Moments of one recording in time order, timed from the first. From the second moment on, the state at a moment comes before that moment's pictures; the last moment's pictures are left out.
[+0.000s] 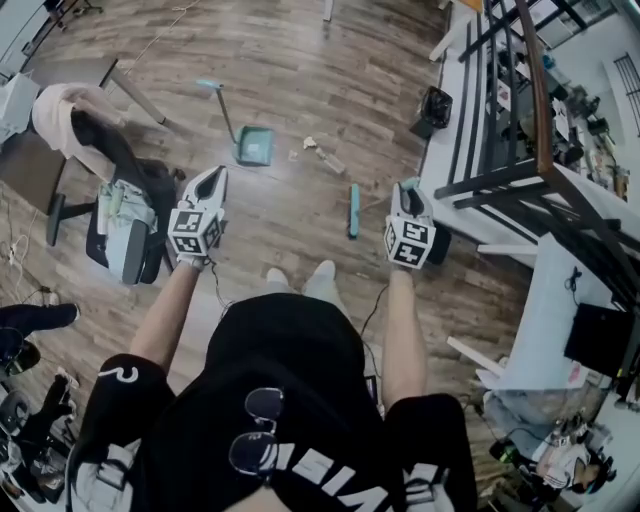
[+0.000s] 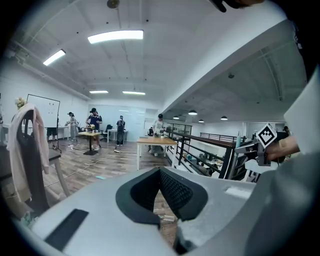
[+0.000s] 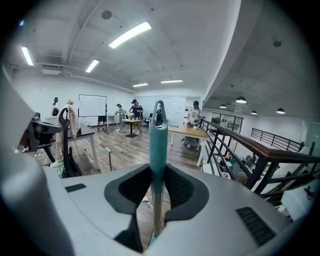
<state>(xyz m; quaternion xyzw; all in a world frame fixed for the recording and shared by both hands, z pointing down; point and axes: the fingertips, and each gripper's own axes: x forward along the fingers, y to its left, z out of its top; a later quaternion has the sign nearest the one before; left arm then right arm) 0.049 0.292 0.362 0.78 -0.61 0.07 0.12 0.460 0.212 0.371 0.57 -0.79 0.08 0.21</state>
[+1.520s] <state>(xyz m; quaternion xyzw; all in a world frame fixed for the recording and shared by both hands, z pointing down) -0.097 0.105 0.440 0.79 -0.58 0.12 0.17 0.249 0.051 0.456 0.53 -0.81 0.12 0.24</state>
